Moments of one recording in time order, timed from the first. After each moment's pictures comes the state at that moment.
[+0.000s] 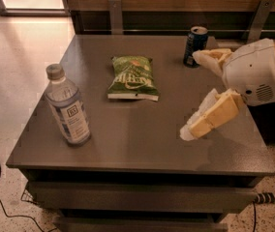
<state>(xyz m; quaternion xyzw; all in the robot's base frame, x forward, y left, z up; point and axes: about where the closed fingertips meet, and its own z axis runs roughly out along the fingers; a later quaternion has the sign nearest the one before) 0.439 -0.099 0.958 -0.56 0.68 0.23 0.41</state>
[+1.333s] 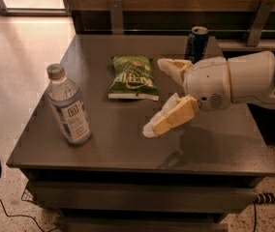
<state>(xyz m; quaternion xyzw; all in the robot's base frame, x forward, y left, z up) 0.460 -0.031 0.935 -0.54 0.62 0.33 0.46</state>
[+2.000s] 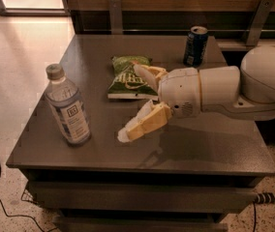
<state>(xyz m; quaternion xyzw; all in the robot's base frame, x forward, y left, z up) 0.460 0.017 0.924 -0.53 0.58 0.38 0.48</state>
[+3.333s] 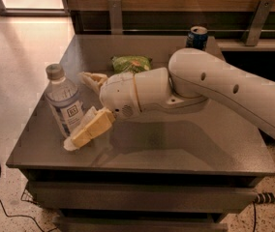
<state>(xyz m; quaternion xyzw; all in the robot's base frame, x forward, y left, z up) 0.457 0.135 0.903 -0.58 0.52 0.43 0.45</state>
